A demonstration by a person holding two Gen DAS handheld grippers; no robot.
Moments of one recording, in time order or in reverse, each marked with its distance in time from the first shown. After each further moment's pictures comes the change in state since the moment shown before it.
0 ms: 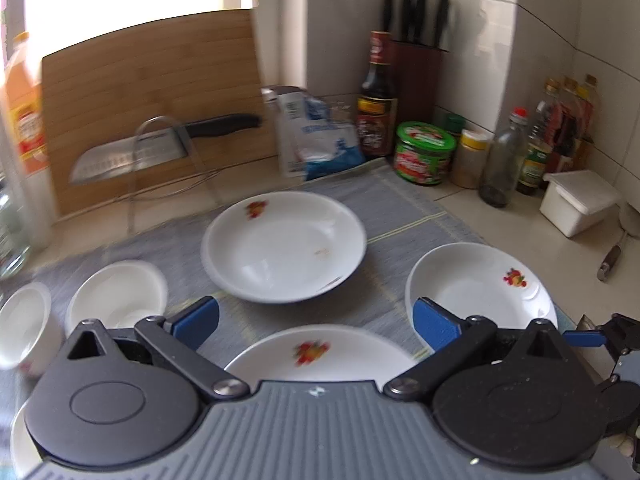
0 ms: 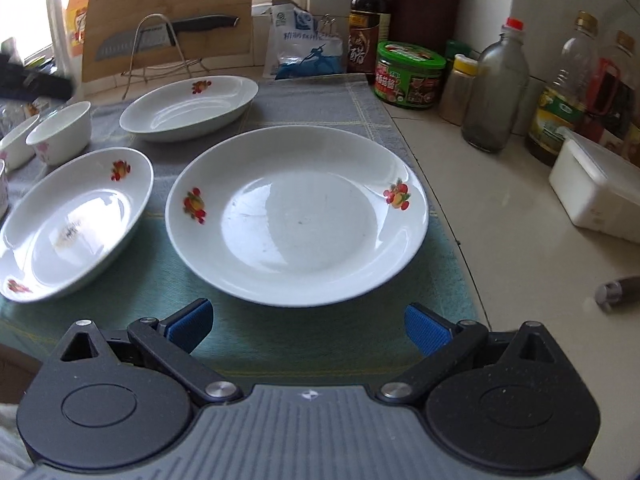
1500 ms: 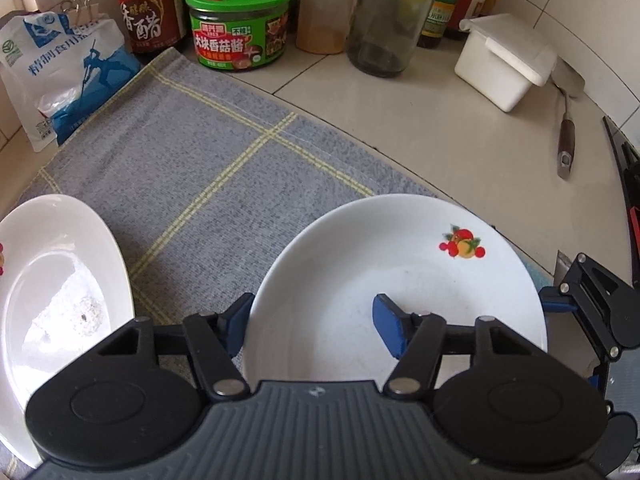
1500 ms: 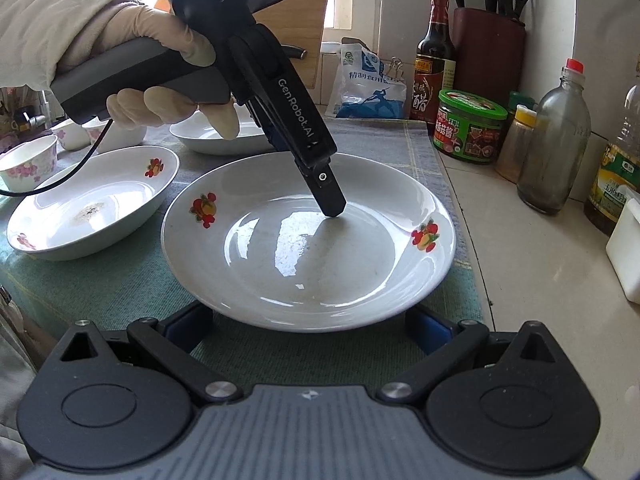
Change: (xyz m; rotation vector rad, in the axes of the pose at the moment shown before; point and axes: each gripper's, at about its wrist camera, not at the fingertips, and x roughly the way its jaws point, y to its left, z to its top) left arm 0.183 -0.101 0.049 0.323 0.459 -0.368; right arm 0.021 -0.026 -0.014 -0.174 -0.170 0.176
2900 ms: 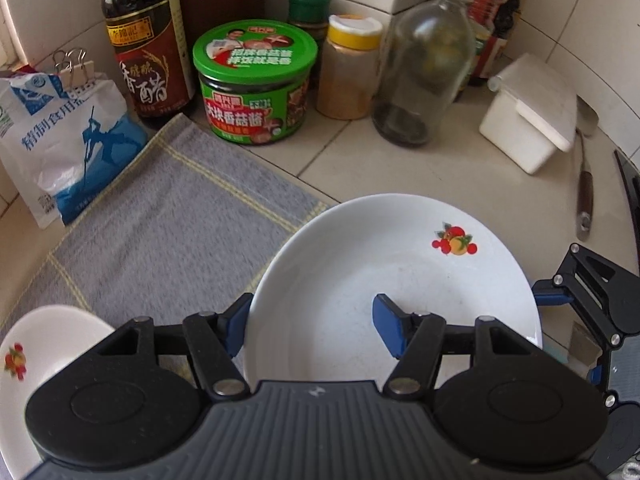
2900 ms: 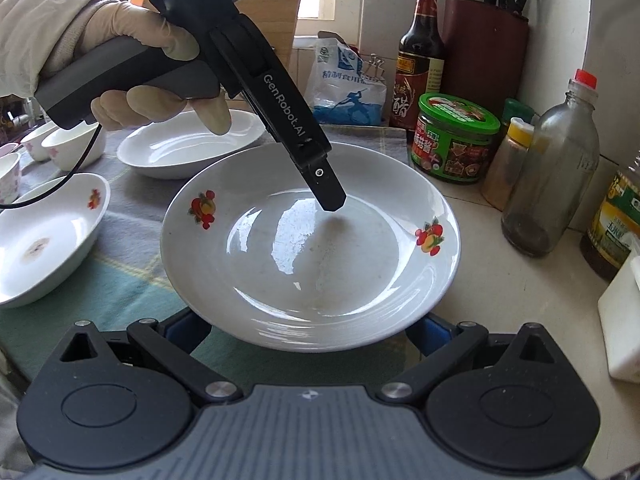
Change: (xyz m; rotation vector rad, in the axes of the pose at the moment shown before) left arm 0.006 0.021 0.065 0.012 -0.067 0.023; right arm 0.032 -0.053 0.046 -0.020 0.057 0.001
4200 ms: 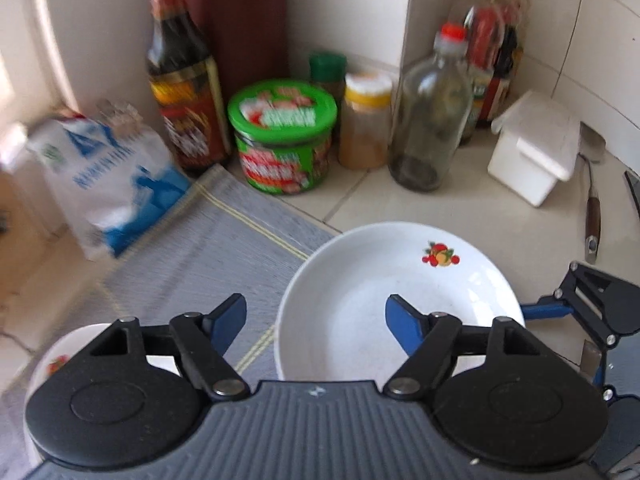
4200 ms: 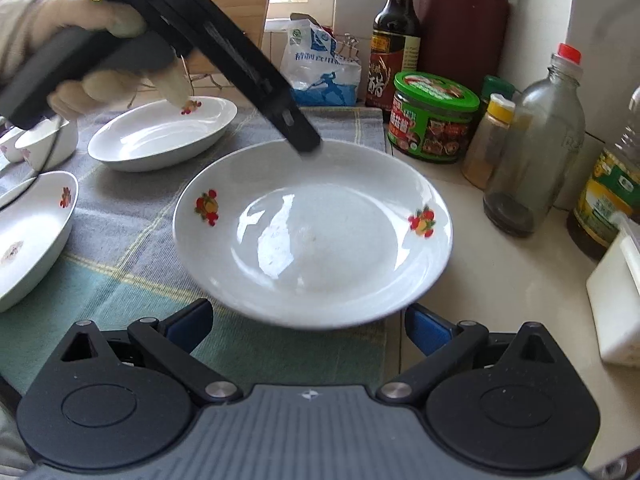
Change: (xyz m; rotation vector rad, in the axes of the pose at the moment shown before) left arm -0.045 -0.012 -0.022 0.016 -0.207 0.121; right arm -0.001 0.001 -0.002 0.044 0.054 -0.059
